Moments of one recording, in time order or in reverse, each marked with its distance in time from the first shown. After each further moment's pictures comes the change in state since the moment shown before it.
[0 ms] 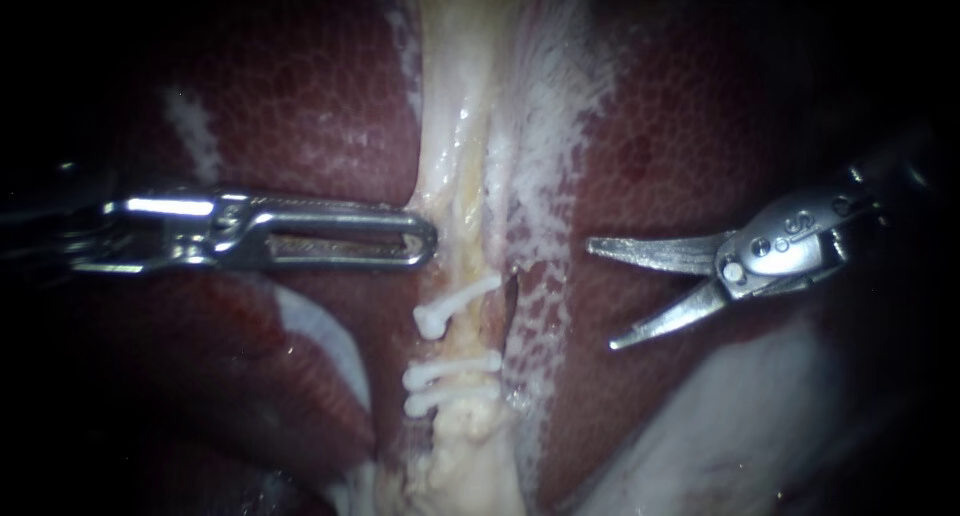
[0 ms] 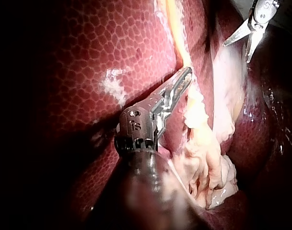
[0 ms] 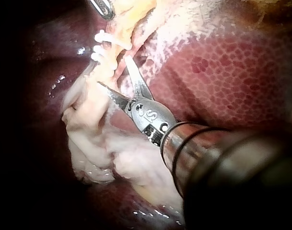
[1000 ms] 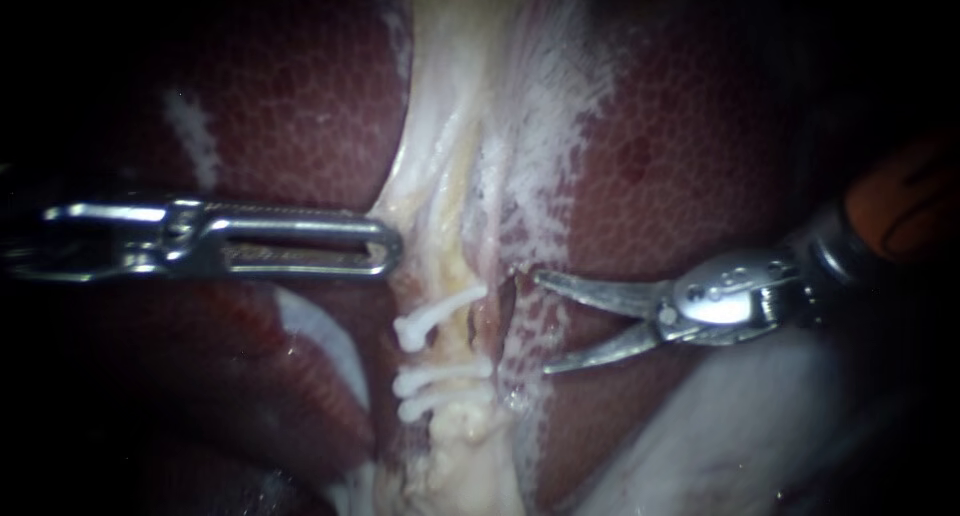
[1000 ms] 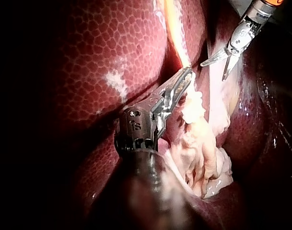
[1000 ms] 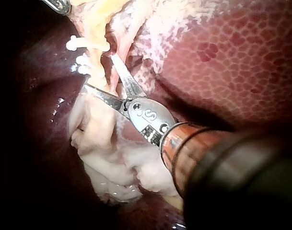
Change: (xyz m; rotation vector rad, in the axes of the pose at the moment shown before) right arm -0.005 -0.003 0.008 0.167 -0.011 0.164; left arm -0.003 -0.003 -0.005 0.023 -0.005 -0.015
